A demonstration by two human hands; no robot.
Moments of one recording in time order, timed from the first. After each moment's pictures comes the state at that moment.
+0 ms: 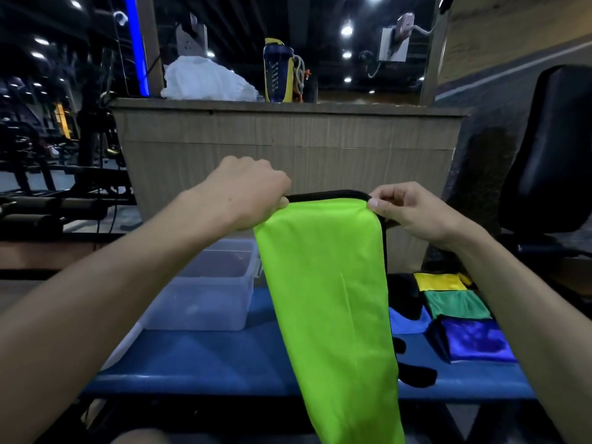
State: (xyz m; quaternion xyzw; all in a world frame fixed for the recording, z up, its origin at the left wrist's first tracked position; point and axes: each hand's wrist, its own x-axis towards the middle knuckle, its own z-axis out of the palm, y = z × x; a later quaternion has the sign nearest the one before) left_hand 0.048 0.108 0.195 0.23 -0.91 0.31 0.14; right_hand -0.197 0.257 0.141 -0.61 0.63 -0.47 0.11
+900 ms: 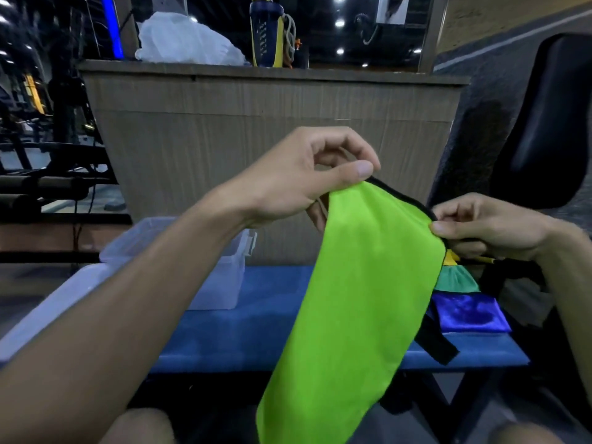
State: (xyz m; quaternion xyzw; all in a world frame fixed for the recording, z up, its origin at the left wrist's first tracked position) left_hand 0.032 0.147 0.167 -0.08 -0.86 -0.43 0.26; right_hand -0.228 0.349 0.117 -0.52 0.67 -0.43 0.31
